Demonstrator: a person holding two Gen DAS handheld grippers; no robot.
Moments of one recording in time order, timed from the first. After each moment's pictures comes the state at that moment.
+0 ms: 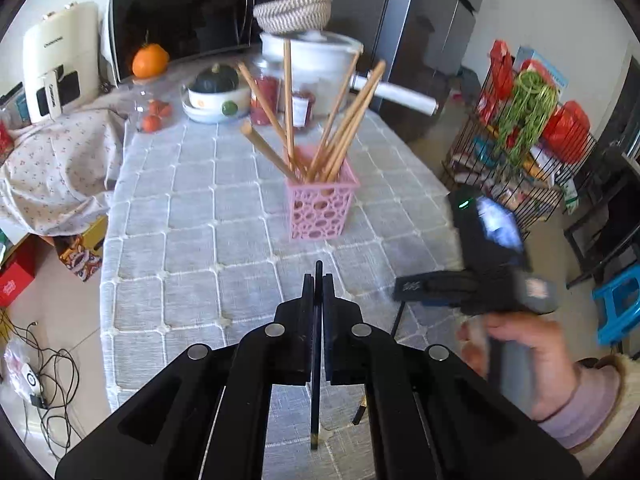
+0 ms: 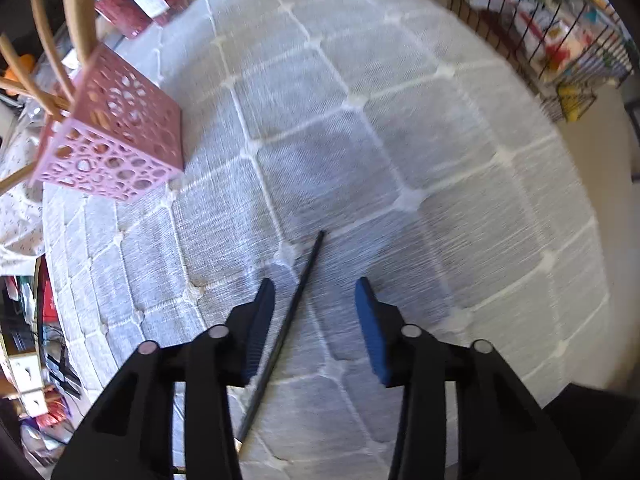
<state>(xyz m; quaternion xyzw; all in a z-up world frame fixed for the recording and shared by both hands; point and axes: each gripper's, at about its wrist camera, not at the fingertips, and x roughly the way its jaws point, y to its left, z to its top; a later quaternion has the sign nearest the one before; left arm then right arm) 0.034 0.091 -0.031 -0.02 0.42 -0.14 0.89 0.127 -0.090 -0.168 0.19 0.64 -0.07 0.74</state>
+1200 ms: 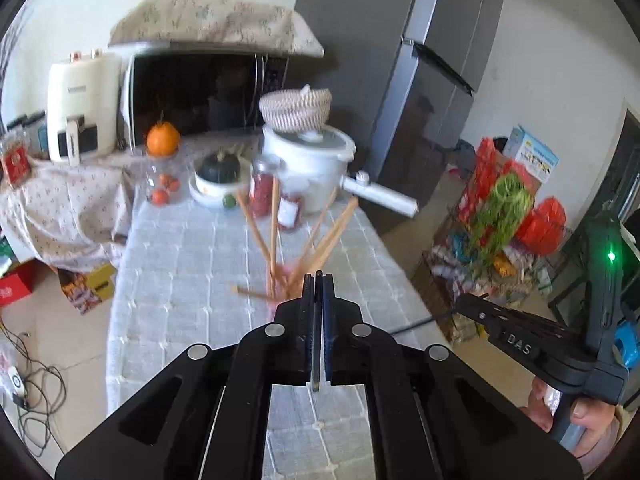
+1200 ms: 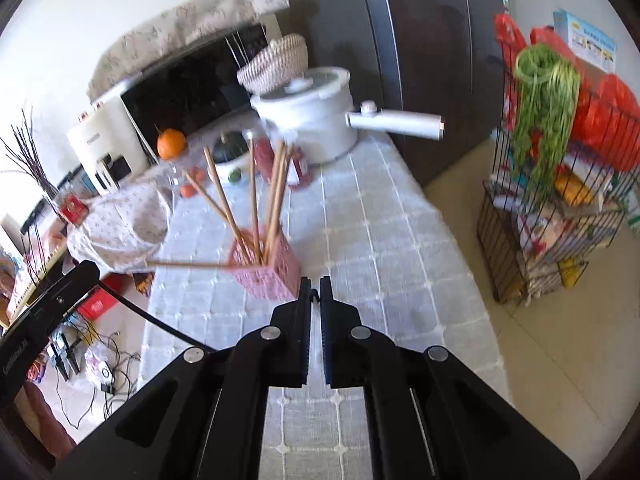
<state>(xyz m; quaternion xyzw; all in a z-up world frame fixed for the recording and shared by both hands) 0.037 0.082 0.082 -0.08 0.32 -0.12 0.94 0.058 -0.123 0.042 0.12 0.38 0.06 0.91</state>
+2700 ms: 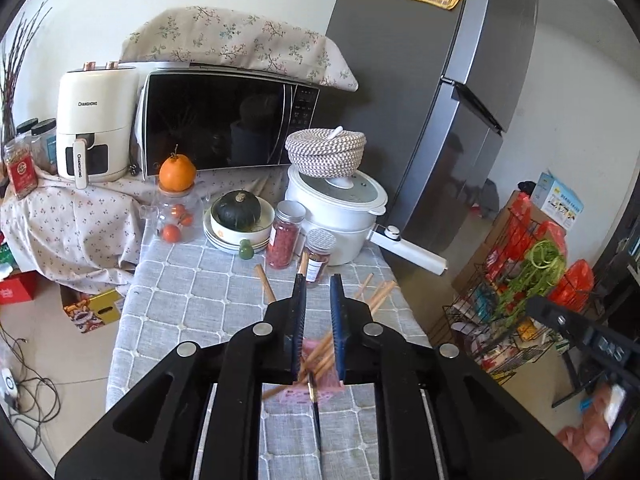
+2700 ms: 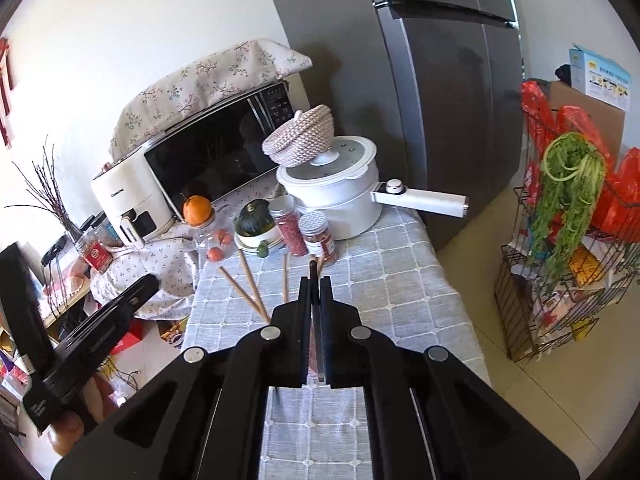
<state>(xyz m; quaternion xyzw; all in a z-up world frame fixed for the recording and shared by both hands) 0.103 0.099 0.091 -0.11 0.28 -0.08 0.95 0.104 -0.130 0.113 0.13 0.32 0.08 0.93</state>
